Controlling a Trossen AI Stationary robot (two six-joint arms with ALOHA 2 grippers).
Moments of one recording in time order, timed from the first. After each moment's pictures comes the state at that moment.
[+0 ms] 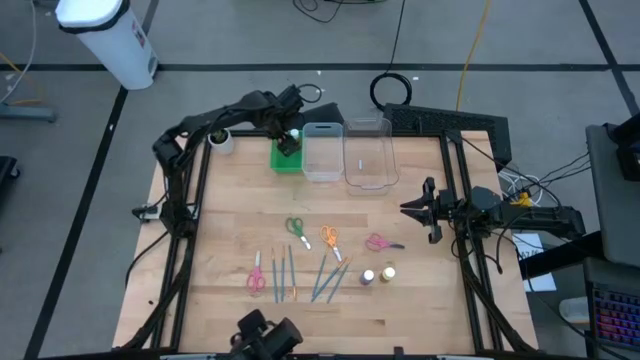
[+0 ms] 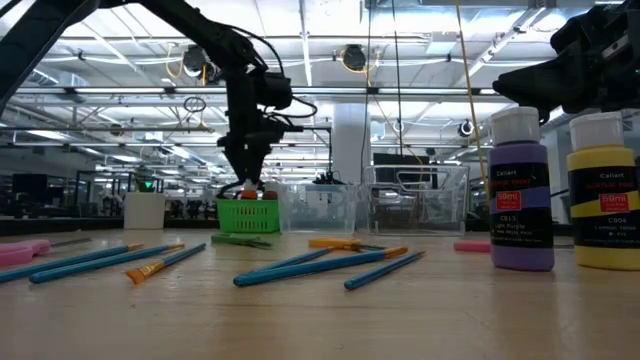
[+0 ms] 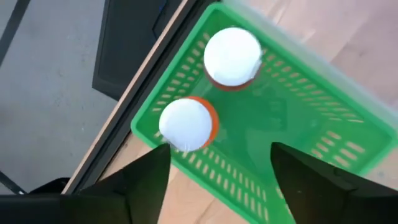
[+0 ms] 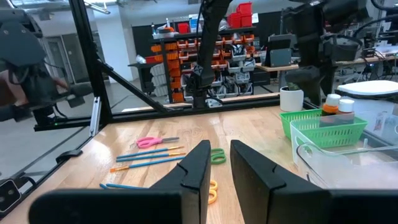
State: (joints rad) left arm 0.70 1.93 1.62 -0.99 -0.11 0.10; right arm -0.07 0.06 0.01 0.11 -0.05 0.11
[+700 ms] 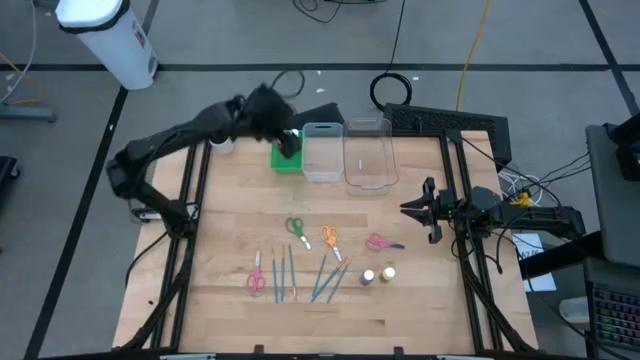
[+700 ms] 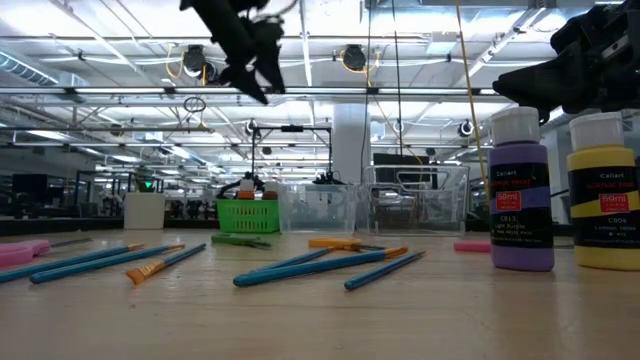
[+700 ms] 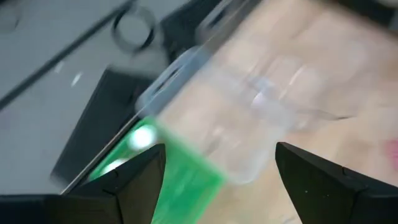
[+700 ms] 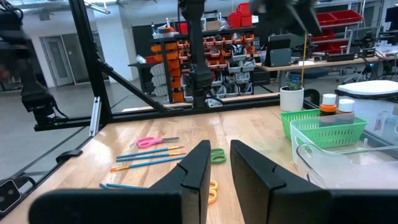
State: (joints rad) left arm 0.50 1.51 1.46 -0.72 -0.03 -0.11; right arm -0.07 0.06 0.01 0.11 -0.05 0.11
